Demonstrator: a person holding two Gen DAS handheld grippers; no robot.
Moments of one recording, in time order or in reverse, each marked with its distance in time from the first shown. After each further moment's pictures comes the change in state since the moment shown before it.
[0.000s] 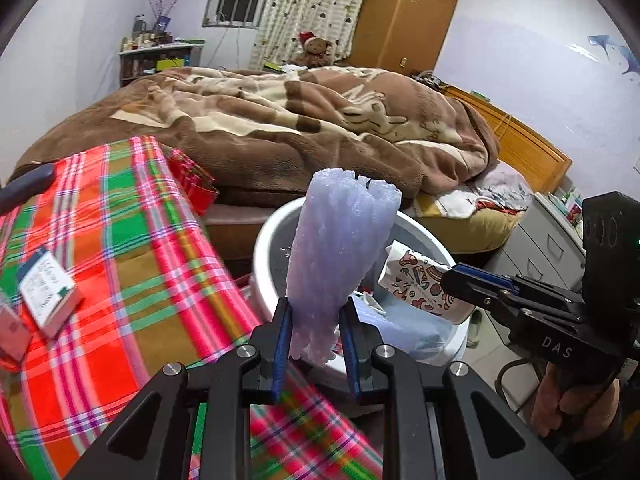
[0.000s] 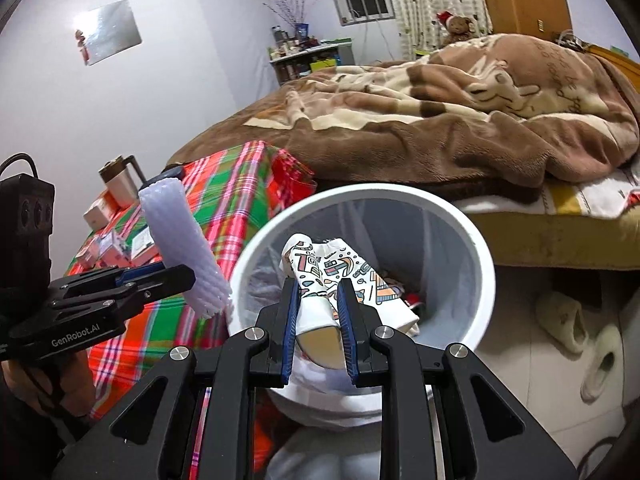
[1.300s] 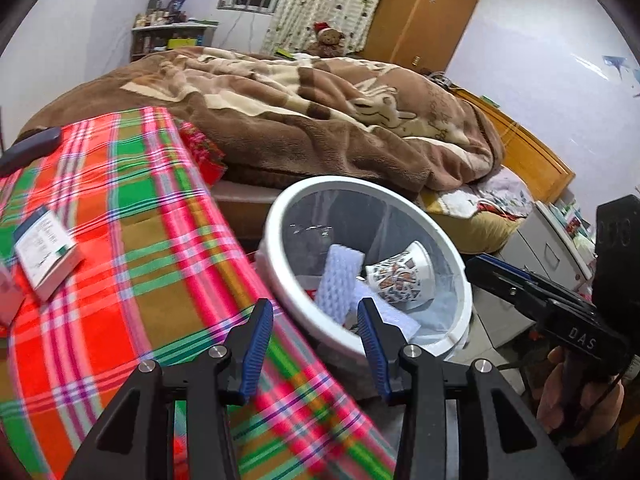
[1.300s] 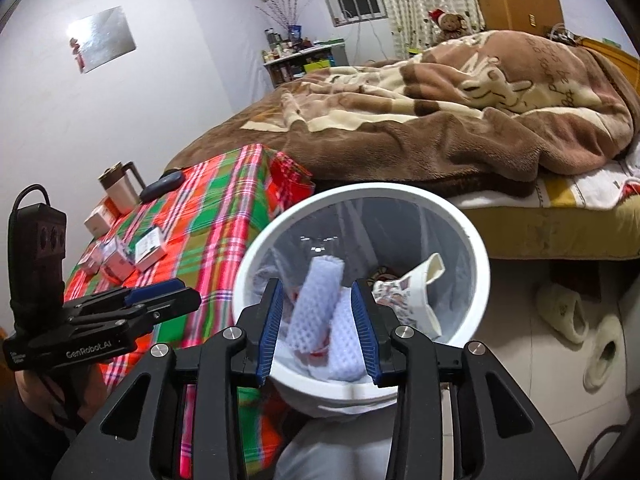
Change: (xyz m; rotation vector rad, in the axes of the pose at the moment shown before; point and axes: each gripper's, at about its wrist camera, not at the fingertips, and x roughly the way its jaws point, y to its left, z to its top) left arm -0.010 0.021 -0.016 -0.088 0.024 0.000; right arm -0.011 0.006 -0.003 0.015 -0.008 0.003
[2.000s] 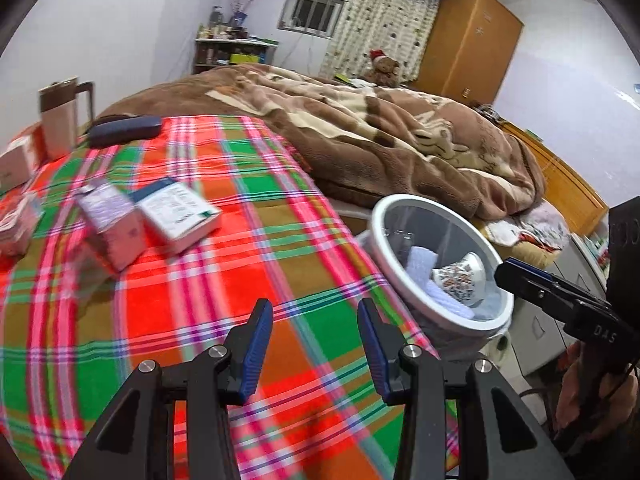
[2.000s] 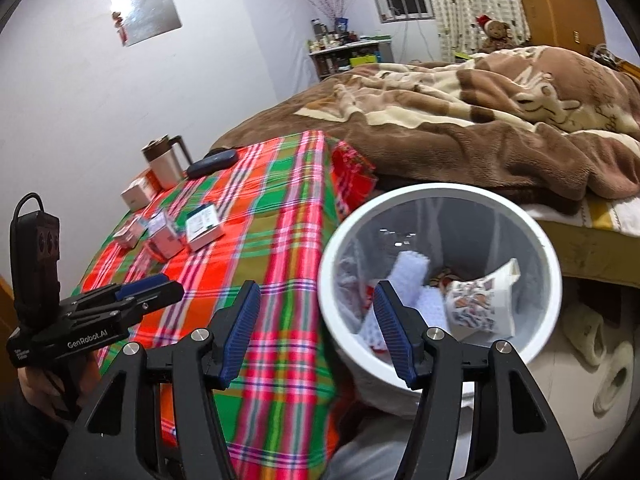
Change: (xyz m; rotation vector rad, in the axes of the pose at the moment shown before) left arm -0.074 0.062 -0.039 -0.103 -0.098 0.170; right arm 0.007 0.057 -0.008 -0.094 0.028 0.107
